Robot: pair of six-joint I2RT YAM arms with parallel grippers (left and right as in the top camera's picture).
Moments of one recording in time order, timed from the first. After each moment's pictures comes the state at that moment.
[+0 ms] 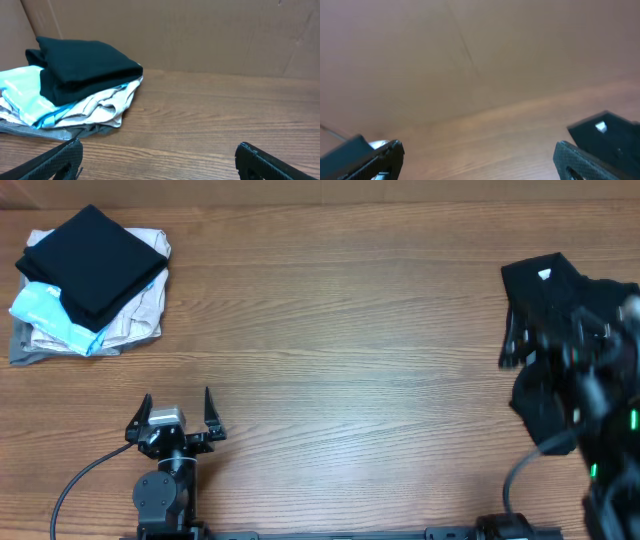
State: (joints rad) left arm 0.03 0.02 0.01 -0.07 -0.09 -0.04; right arm 0.07 0.80 1.28 -0.70 -0.03 0.35
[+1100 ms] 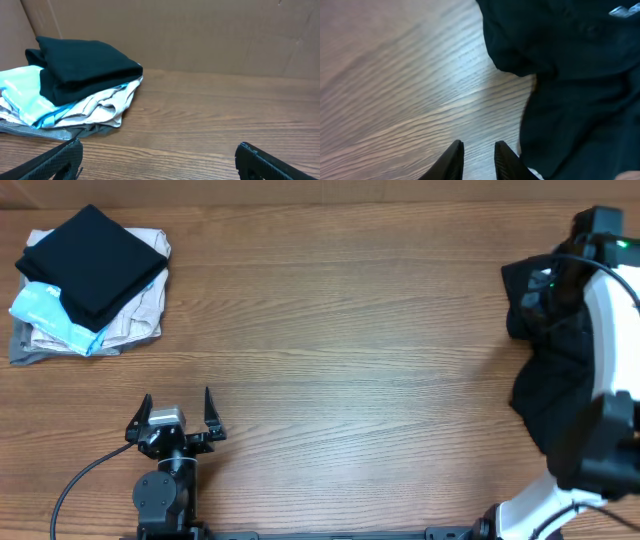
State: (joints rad) left arm 0.03 0.02 0.01 -0.07 -0.09 -0.04; right arm -0.24 1.90 1.74 -1.23 -0.02 0.19
